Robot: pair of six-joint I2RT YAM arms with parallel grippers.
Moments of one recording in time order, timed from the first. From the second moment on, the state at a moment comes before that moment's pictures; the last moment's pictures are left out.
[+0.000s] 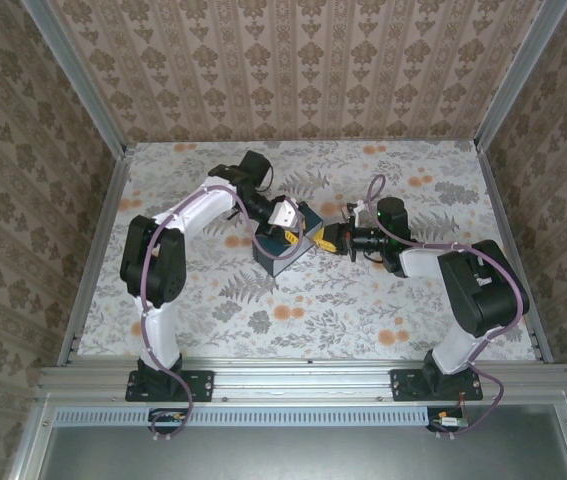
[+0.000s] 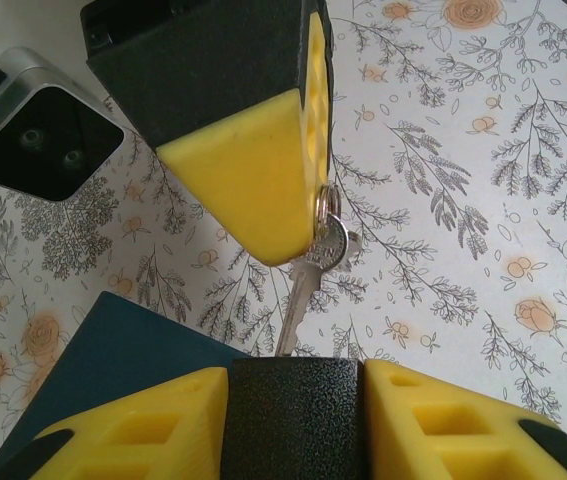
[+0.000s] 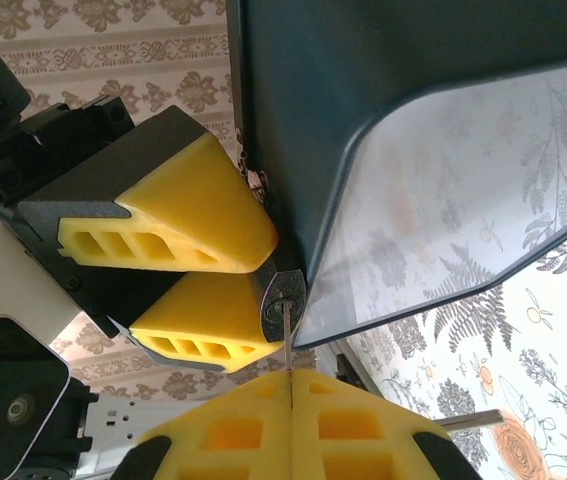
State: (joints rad) left arm -0.53 1.98 1.62 -0.92 0.87 1.50; right arm 0.27 1.68 0.69 0.62 -1.01 1.28
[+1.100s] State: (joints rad) left arm -0.52 2.03 1.76 -1.14 0.83 1.52; right arm 0.26 1.74 0.75 0.61 -1.07 1.18
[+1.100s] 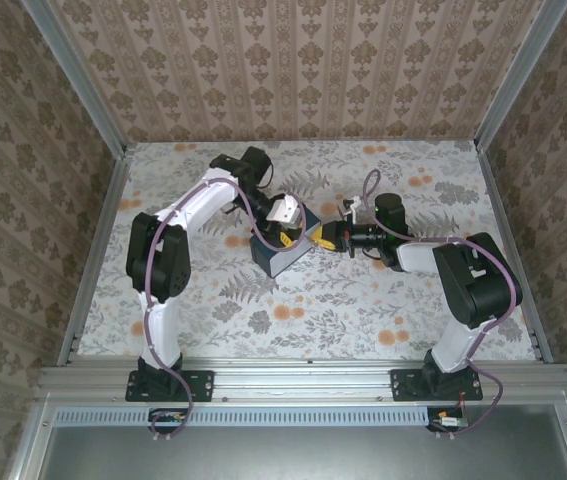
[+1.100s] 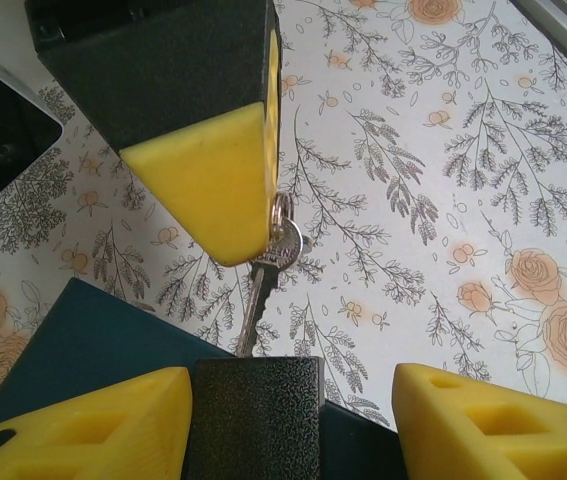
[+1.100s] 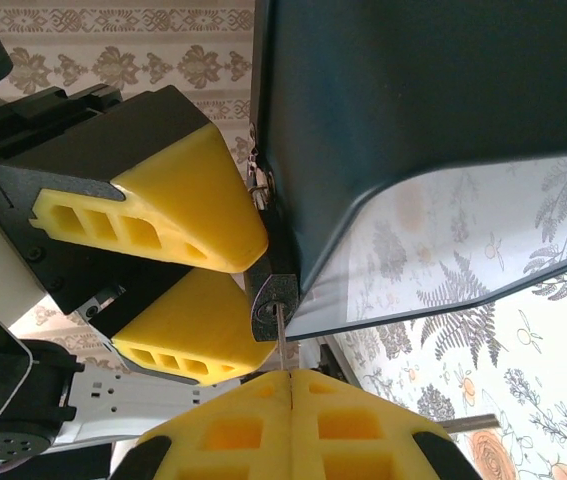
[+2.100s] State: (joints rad) left arm -0.52 2.13 1.92 -1.29 0.82 1.55; right arm 0.26 1.67 0.77 0.43 -1.07 1.07
